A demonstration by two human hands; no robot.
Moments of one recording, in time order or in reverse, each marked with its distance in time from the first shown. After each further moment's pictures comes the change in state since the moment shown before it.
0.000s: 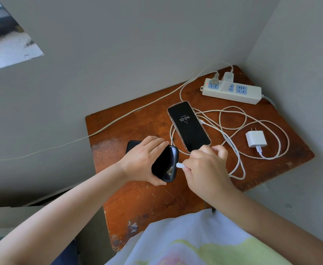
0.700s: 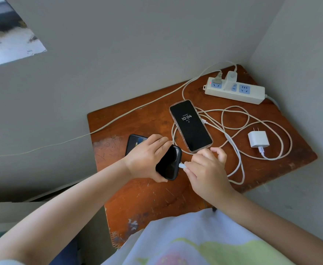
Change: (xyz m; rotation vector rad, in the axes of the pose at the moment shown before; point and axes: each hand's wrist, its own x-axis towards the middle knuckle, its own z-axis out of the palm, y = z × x) left_hand 0.005 0.005 0.001 0.130 -0.002 0.040; right_hand -0.010 0.018 0.029 0.054 0.160 -0.130
